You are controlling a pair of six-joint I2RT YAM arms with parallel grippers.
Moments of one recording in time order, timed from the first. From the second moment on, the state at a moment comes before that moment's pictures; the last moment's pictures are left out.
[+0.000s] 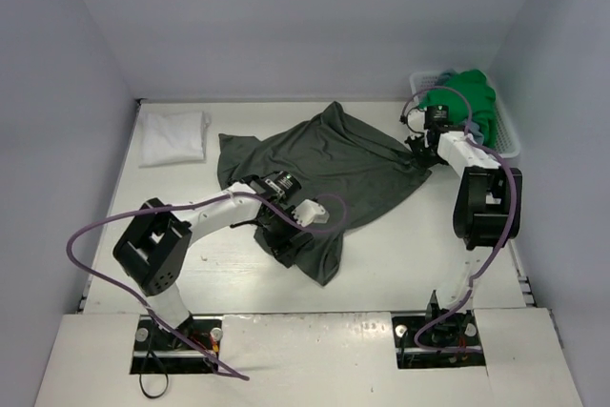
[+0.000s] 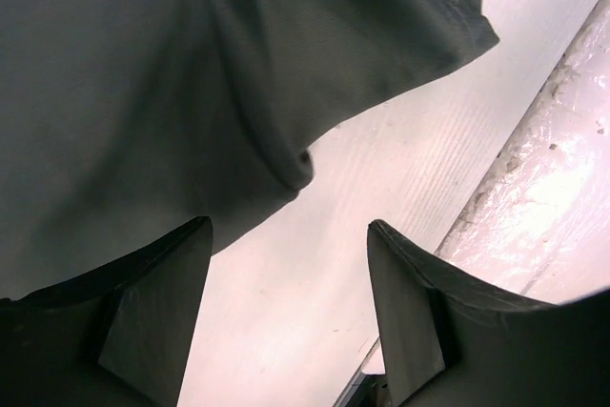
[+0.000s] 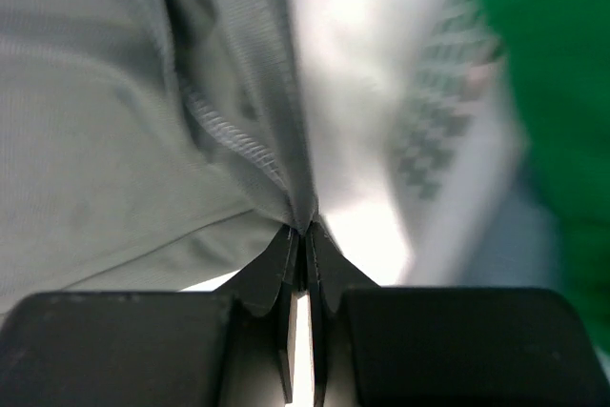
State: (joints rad) left arm -0.74 1.70 1.15 -0.82 0.44 0.32; right arm -0.03 1.92 1.39 -0.51 0.02 -0.46
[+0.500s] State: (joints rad) left arm -0.91 1.73 1.24 -0.71 0.39 0.33; right arm -0.03 1.93 1.35 -0.53 -0.03 -0.47
